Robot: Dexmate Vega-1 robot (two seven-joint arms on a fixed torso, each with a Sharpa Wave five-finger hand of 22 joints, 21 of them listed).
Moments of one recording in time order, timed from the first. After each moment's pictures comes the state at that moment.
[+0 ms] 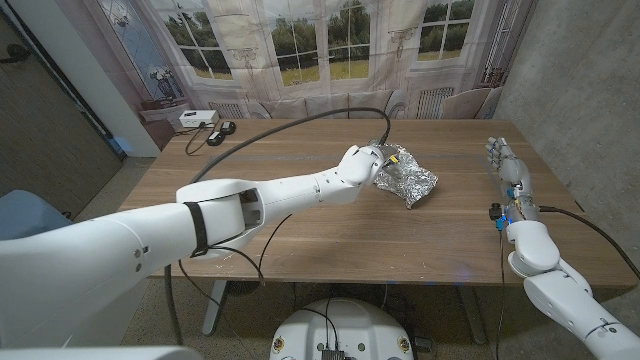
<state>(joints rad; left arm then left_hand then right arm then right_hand) 0.10 0.06 1.42 -1.08 0.80 0.47 -0.34 0.50 0.02 0.25 -0.03 0.19 0.18 -0.09 0.20 0.19 0.27 -0.02 0.26 0.31 0.31 0.01 0.22 0.18 0.57 0.22 0.21 0.18 -1.30 -0.63 -0.06 -1.60 0.35 0.43 -0.39 0.08 0.08 0.31 0.03 0.21 0.29 -0.02 0.19 0.18 0.33 0.08 0.20 0.19 0.24 0.05 0.20 0.18 0.16 0.07 0.20 0.18</state>
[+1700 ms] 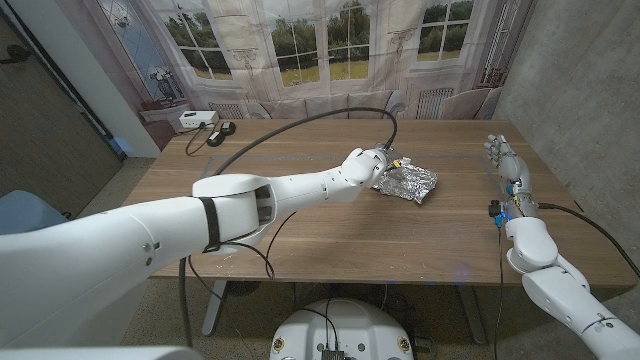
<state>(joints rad) 0.09 0.01 1.48 -0.93 0.76 0.37 -0.22 0.64 0.04 0.25 -0.04 0.20 1.05 0.19 0.32 0.20 0.71 0.00 0.38 0.28 0.99 -0.15 0.34 0.35 0.99 -0.16 0.65 0.26 -1.28 -0.63 -0.07 -1.60 0.35 0.41 -0.39 0.08 0.10 0.31 0.05 0.21 0.30 -0.01 0.19 0.18 0.36 0.10 0.21 0.19 0.27 0.06 0.20 0.18 0.16 0.07 0.20 0.18</state>
